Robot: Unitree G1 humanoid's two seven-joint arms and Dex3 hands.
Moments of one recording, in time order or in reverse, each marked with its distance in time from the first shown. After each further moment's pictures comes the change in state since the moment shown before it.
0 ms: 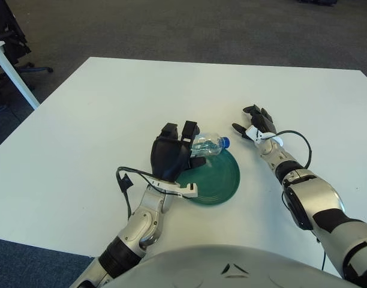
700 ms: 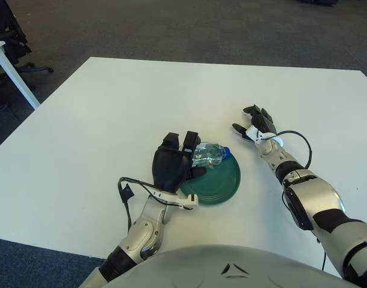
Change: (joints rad) left arm 0.046 -0.014 -0.030 0.057 0.022 -0.022 0.090; right arm 0.001 -0.002 0.000 0.000 0.000 0.000 0.000
